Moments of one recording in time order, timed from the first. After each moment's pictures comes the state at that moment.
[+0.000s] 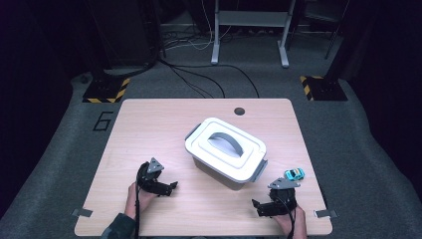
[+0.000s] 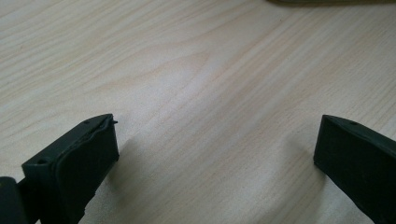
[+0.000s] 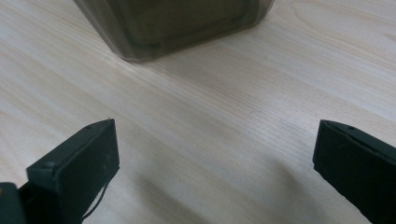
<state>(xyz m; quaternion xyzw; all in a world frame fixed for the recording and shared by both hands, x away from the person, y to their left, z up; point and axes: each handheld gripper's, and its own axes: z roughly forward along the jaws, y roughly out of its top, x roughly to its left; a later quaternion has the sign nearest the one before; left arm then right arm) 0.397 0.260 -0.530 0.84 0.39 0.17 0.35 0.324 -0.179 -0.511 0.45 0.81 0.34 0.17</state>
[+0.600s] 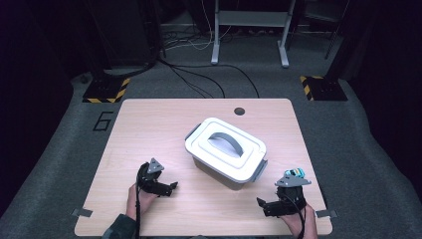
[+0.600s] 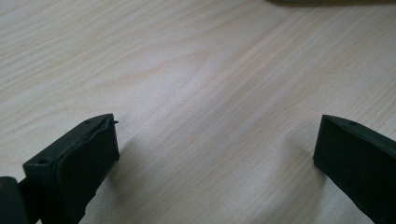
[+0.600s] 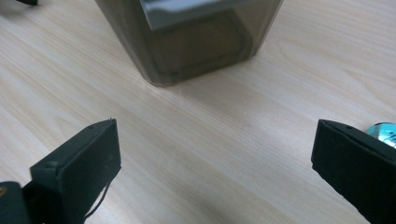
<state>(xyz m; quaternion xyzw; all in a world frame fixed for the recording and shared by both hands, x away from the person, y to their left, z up) 0.396 0.259 -0.530 0.83 0.39 0.17 0.35 0.310 -0.186 -0.461 0.44 0.81 0.35 0.17</state>
